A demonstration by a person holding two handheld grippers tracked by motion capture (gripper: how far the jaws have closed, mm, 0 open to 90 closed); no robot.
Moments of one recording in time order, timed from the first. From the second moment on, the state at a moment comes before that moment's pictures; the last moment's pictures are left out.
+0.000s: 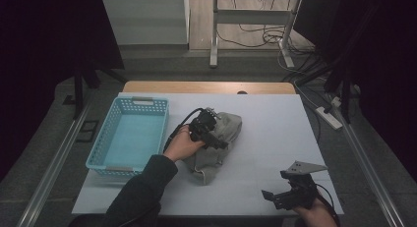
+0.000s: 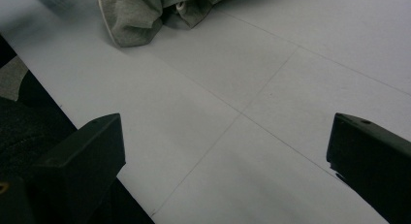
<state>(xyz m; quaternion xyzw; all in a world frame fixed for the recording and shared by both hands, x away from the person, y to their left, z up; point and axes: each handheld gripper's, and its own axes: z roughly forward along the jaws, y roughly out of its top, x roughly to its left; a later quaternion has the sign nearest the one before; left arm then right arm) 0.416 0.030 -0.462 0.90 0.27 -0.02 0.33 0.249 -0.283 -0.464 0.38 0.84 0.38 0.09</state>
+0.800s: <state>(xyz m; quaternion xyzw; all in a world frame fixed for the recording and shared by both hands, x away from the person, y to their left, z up) 0.400 0.043 -0.451 0.90 0.21 -0.03 0.37 0.249 -0.282 -0.465 0.38 0.84 0.38 0.09</state>
